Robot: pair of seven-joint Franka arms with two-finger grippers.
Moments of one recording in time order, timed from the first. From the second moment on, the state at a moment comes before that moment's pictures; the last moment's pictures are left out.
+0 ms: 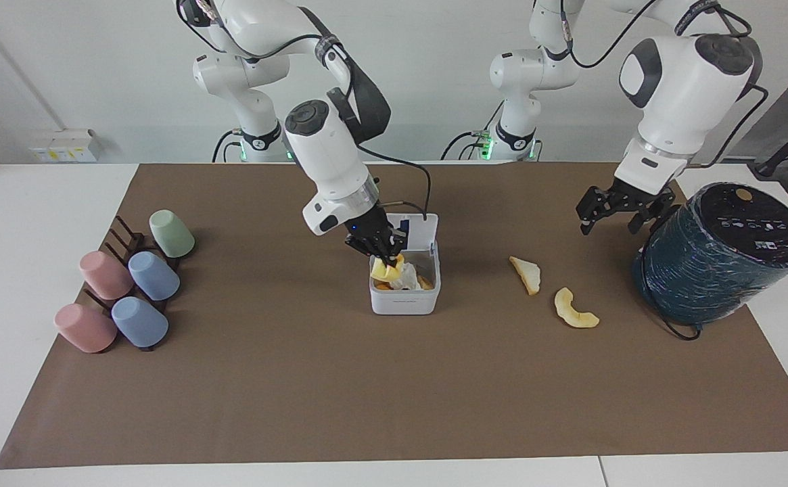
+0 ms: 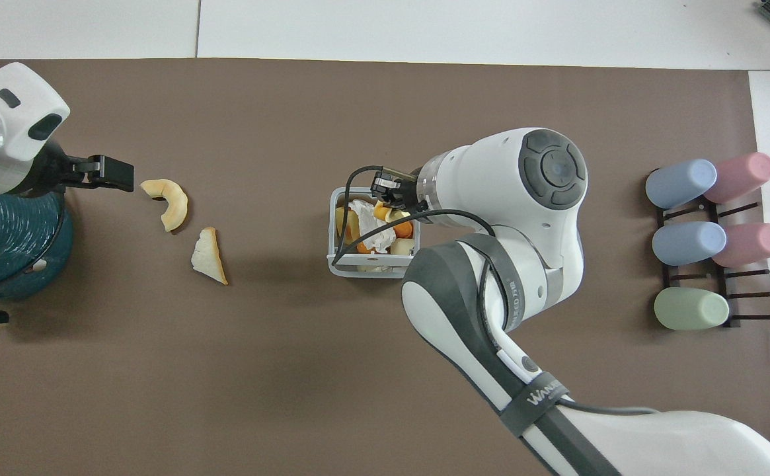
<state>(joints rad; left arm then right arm) 0.01 0.09 -0.11 -1.72 0.00 1.91 -0.06 0.38 0.31 0.13 -1.69 0.30 2.29 0.68</state>
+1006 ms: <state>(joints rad) 0.05 0.35 -0.12 -1.92 0.00 2.41 -0.15 0.40 0.34 0.12 -1.70 0.31 2.31 0.68</state>
